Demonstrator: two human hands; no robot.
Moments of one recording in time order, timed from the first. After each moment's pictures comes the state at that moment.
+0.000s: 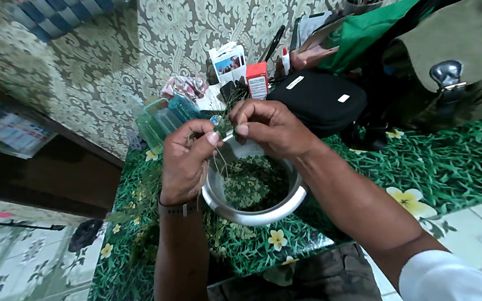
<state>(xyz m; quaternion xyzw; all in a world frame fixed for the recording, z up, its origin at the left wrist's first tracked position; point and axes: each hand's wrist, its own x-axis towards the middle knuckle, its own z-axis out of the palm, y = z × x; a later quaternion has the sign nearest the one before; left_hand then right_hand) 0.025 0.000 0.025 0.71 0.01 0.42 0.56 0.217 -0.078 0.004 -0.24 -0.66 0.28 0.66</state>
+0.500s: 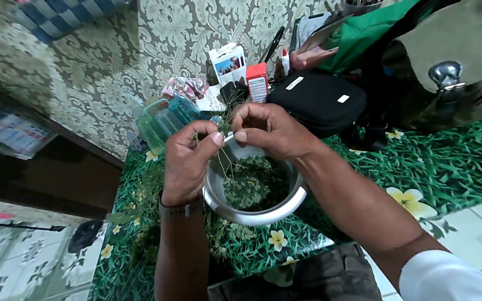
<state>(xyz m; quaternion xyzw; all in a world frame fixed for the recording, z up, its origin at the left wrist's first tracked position) 0.028 -0.003 0.027 0.73 0.03 0.42 0.54 0.217 -0.085 0.009 -0.30 -0.67 0.28 0.62</state>
